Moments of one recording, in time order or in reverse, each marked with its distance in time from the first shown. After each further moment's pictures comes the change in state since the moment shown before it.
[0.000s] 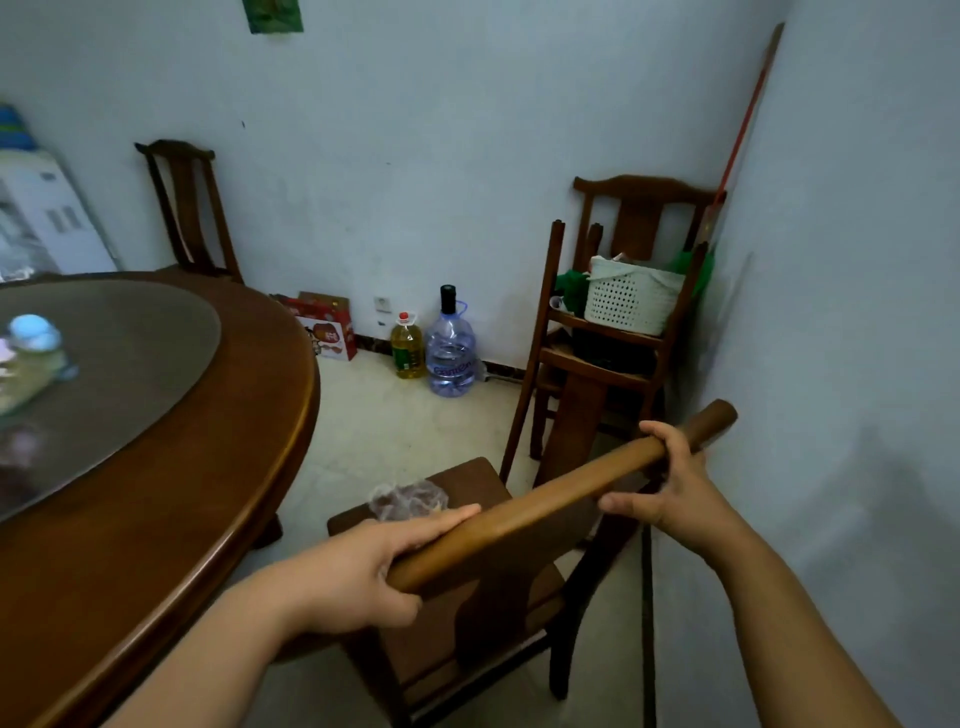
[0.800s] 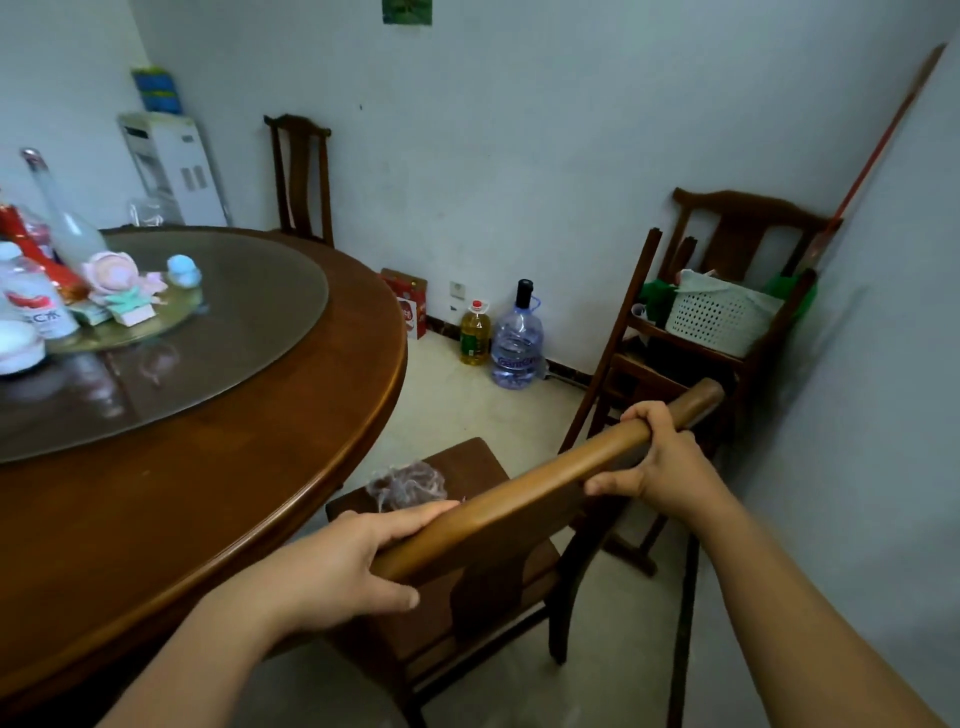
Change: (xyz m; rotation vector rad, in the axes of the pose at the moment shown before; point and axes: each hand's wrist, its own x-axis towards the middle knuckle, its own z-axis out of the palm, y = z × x) left_hand -0.100 -0.059 0.020 -0.112 0.194 -0.155; right_hand -0.012 -0.086 0.074 -0.248 -0.092 -0.130
